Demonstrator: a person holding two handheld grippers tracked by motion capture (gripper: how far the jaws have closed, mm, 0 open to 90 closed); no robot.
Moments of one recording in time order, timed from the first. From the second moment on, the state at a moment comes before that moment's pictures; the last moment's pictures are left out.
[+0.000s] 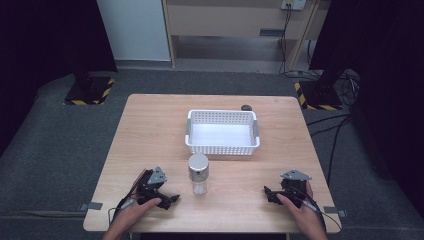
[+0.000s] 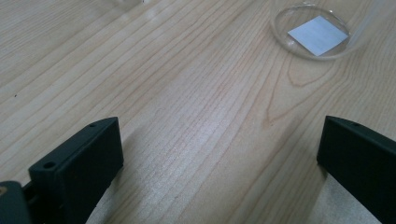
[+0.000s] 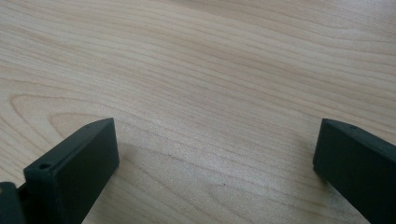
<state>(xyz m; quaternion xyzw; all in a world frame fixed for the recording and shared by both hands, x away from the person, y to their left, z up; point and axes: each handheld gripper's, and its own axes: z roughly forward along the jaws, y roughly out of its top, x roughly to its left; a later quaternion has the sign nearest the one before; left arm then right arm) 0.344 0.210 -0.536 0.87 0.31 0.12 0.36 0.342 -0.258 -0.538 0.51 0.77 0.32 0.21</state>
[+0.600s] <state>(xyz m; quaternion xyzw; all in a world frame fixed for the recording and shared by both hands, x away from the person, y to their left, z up) 0.344 0.211 -0.536 0.87 0.30 0.12 0.36 0.341 -0.258 -0.538 0.51 0.77 0.32 0.21</state>
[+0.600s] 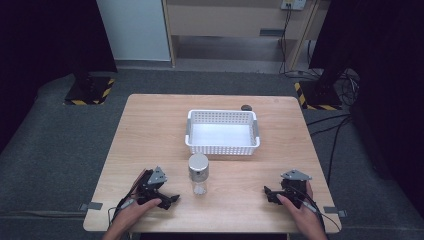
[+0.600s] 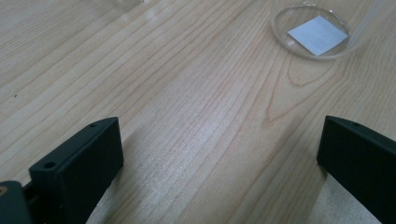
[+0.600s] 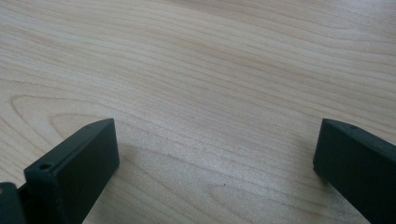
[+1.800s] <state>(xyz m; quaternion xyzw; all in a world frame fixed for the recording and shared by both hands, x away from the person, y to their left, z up) 0.327 0.179 -0.492 0.88 0.24 0.12 0.39 0.341 -0.258 -0.538 0.51 0.77 0.32 0.21</state>
